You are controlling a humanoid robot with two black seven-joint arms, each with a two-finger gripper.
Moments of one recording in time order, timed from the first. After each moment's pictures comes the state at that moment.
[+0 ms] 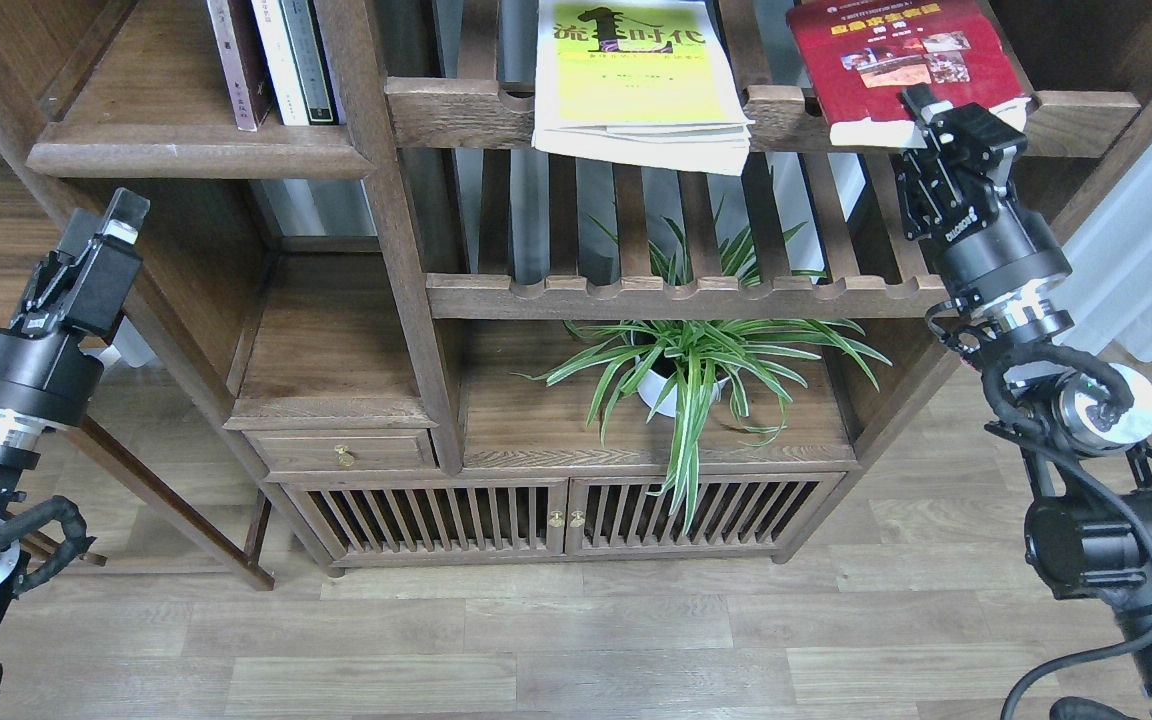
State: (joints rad) left arm -0.16 0.33 -1.42 -1.24 0.41 -0.49 -0.25; right arm 0.29 -0.28 1.49 1.30 0.49 0.38 -0.26
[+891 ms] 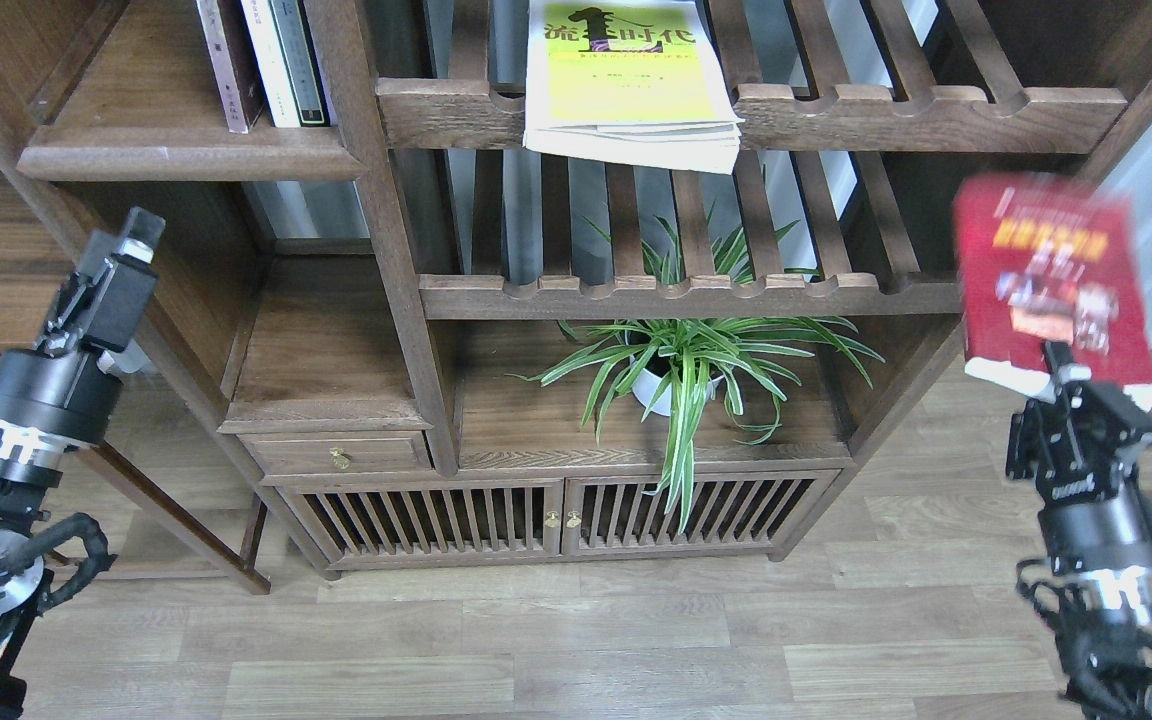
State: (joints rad) left arm -0.11 0.25 -1.38 -1.21 0.40 -0.49 -0.25; right arm -0.34 -0.27 1.57 1.37 0.69 0.58 -0.28
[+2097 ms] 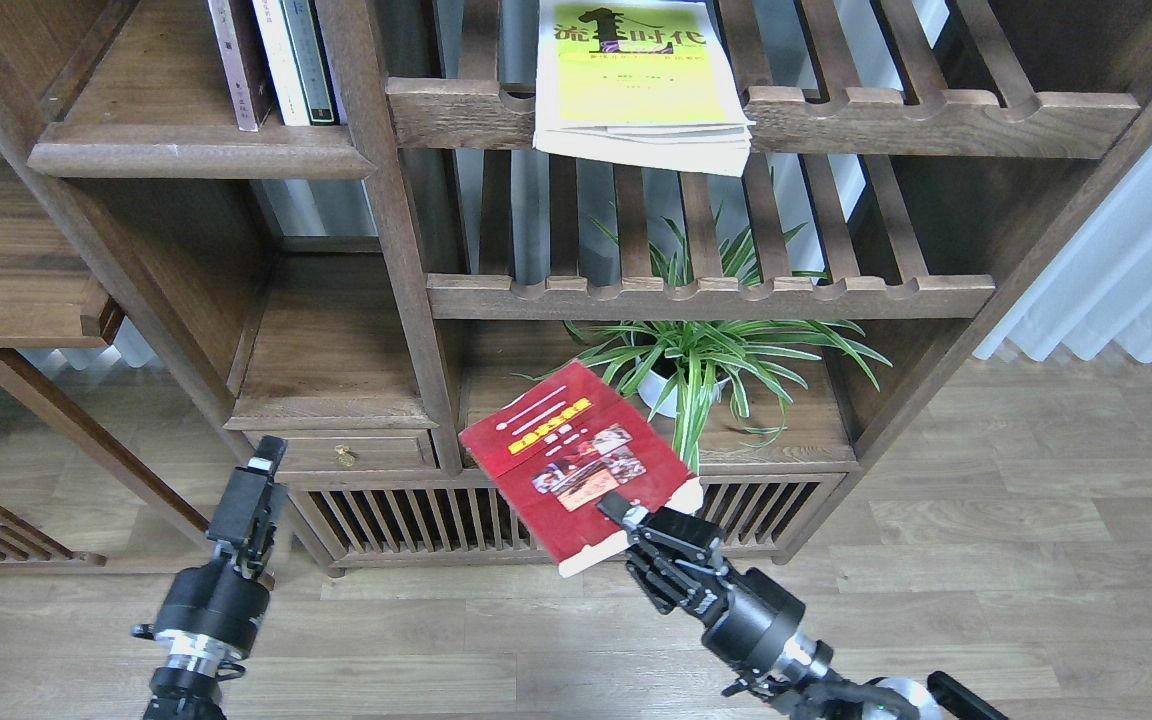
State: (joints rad) left arm 0.15 0.13 -1.04 -1.24 -0.11 -0.49 -0.26; right arm -0.07 -0.10 0.88 1.19 0.49 0.58 -0.42
